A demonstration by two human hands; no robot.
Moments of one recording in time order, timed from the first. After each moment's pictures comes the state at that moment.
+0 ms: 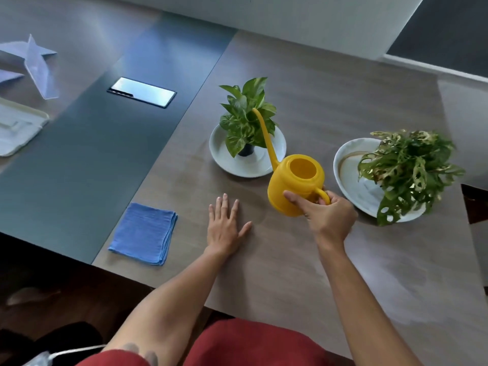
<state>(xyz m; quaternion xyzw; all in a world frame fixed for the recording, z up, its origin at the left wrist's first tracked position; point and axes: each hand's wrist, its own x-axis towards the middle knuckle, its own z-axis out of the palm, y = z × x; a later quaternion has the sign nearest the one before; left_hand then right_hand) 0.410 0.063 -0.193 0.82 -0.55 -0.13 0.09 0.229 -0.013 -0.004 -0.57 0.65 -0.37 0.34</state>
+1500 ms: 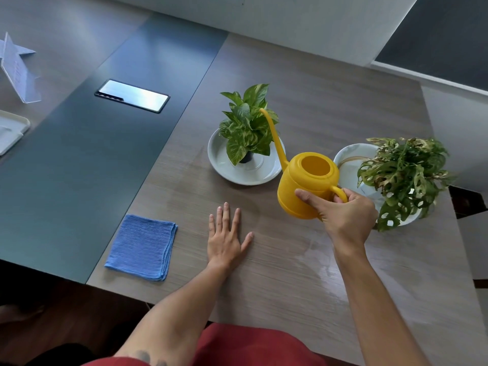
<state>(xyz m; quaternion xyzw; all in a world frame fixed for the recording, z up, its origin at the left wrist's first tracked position) 0.414 0.068 -0.216 0.82 -0.56 -0.09 0.08 0.243 -0.016 0.032 -0.57 0.69 -0.36 0.27</state>
